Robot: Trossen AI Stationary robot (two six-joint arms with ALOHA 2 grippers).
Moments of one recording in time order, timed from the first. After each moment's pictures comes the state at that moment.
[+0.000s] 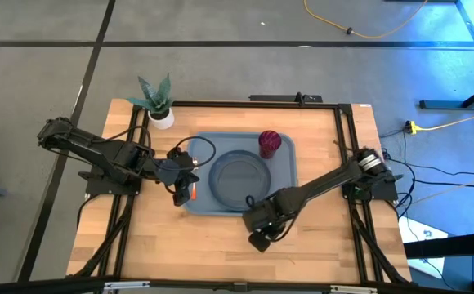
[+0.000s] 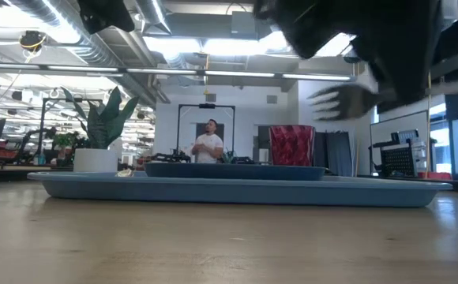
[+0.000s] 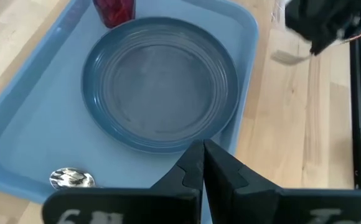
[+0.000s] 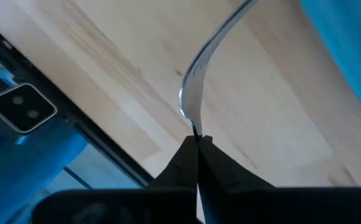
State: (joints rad) left arm -0.31 1.11 1.03 -0.72 -0.30 -0.57; right arm 0.41 1.98 1.58 -0.97 -0.30 1.16
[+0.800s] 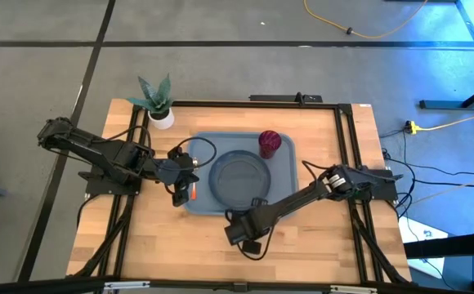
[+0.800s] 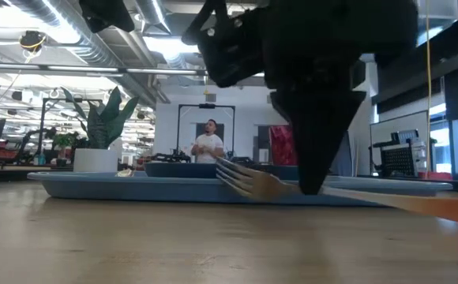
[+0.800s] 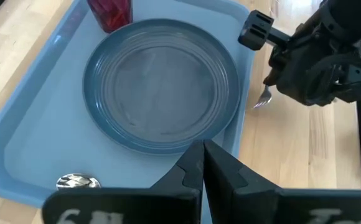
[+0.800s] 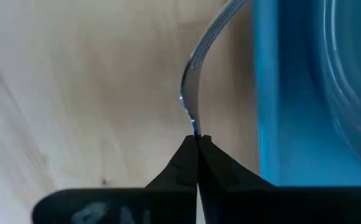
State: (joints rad) left arm -0.31 1.11 1.03 -0.72 -0.30 -0.51; right arm 0.44 2.32 1.91 -1.16 0.08 0.63
